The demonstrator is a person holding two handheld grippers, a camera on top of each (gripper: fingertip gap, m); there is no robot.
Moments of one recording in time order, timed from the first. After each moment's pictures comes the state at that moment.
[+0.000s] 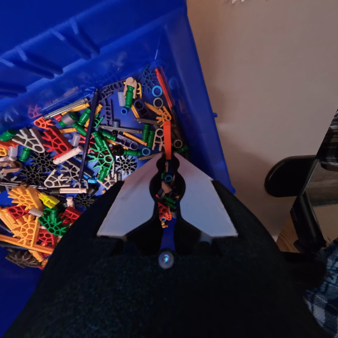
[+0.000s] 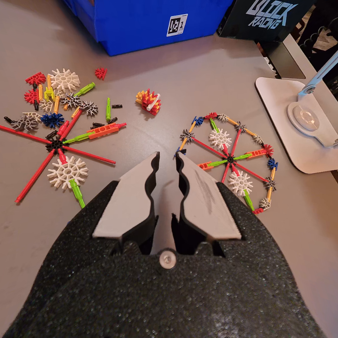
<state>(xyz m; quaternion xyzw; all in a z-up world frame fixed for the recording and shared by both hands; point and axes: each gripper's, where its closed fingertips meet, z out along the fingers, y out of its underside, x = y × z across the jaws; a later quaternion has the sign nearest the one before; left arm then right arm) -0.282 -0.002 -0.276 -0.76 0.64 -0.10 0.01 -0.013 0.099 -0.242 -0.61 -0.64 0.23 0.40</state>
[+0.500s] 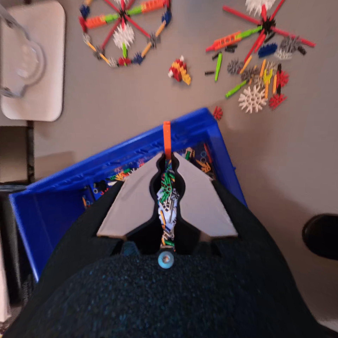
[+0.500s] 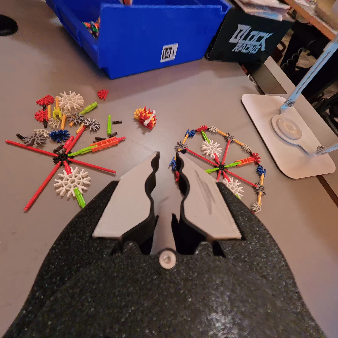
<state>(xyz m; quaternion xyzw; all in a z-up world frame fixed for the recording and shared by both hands) -0.235 0.054 -0.194 -0.73 0.62 -0.07 0.27 -0.012 0.099 -0.222 -0.60 -0.62 0.25 0.43</state>
